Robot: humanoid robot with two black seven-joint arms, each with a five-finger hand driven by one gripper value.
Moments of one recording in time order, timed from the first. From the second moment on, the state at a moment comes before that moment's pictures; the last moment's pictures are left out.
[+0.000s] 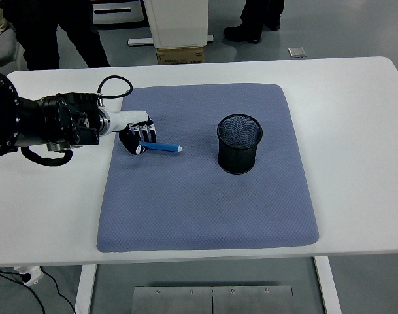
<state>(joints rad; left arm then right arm) -1.68 0.00 1.40 -1.02 -0.19 0.11 -0.34 0.02 0.00 0.67 0.20 0.36 0.04 0.13</state>
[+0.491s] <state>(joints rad) -1.70 0.00 1.40 -1.02 -0.20 -0.01 -0.36 0.02 0.00 0.67 0.20 0.36 0.04 0.13</state>
